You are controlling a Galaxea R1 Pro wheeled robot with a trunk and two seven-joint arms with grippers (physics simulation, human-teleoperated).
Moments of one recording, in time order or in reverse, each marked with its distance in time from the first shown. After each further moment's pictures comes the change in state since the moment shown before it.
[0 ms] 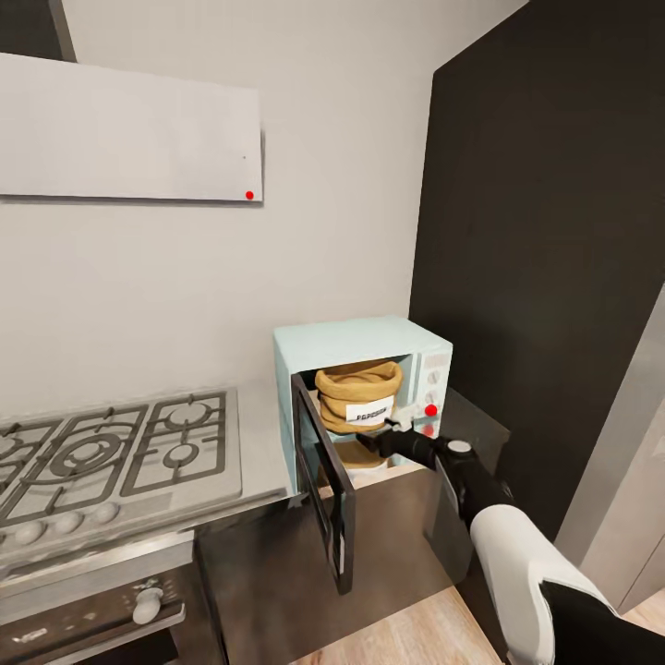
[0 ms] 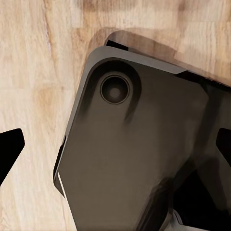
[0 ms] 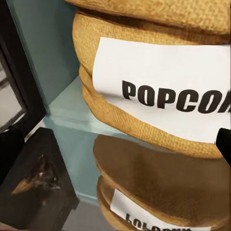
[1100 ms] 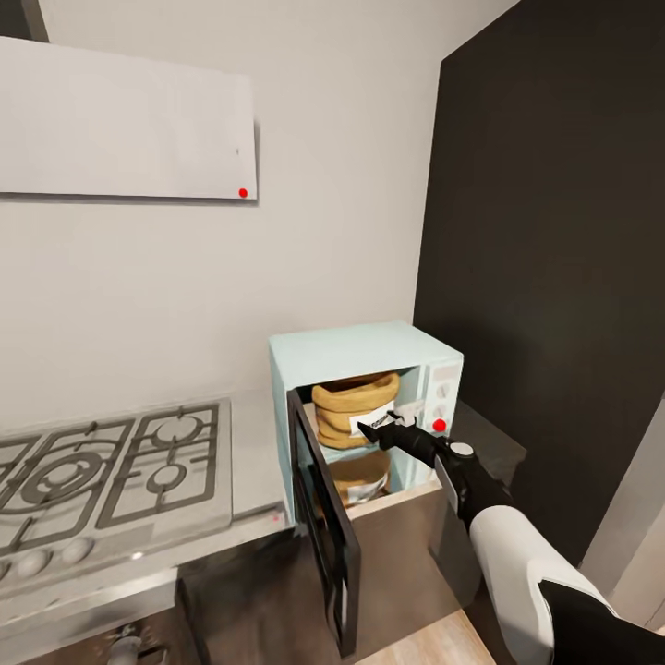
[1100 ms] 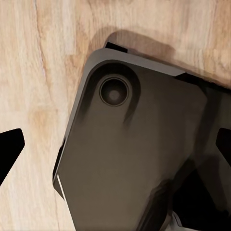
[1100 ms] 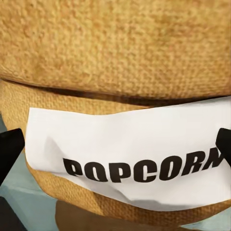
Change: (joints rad) left arm 0.000 0.000 0.000 -0.006 0.000 0.000 0.000; right arm 0.000 0.002 -0.012 0.012 -0.098 -0.070 -0.042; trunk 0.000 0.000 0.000
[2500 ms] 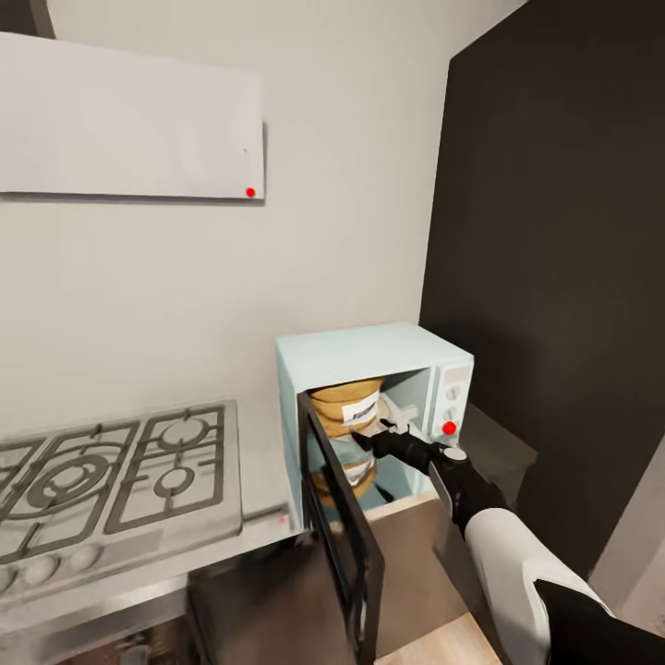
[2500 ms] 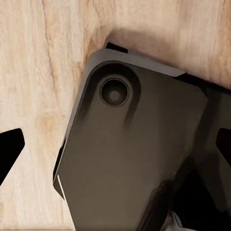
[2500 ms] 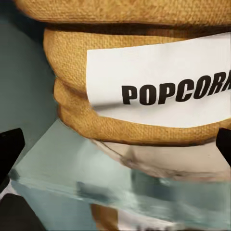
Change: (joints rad) left arm 0.000 0.000 0.000 -0.001 0.000 0.000 0.002; right arm 0.000 0.012 0.000 0.048 0.015 0.005 0.008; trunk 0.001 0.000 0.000
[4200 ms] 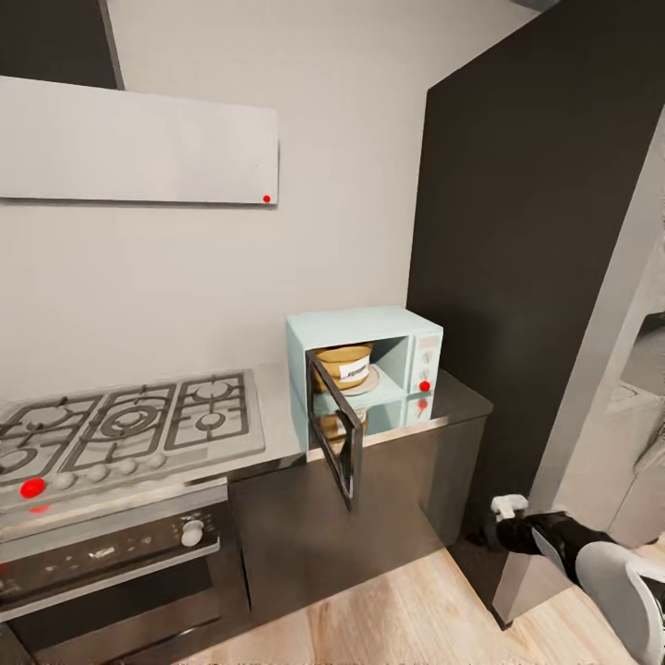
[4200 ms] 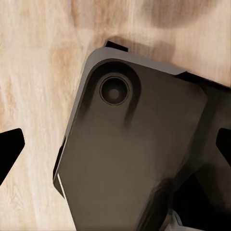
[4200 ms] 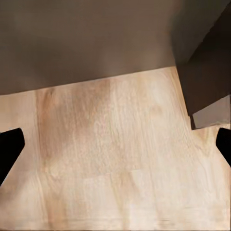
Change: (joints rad) left arm 0.000 -0.001 -0.001 0.005 0.000 -0.001 0.000; right arm 0.001 -0.381 0.010 0.441 0.136 0.259 -0.216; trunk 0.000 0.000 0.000
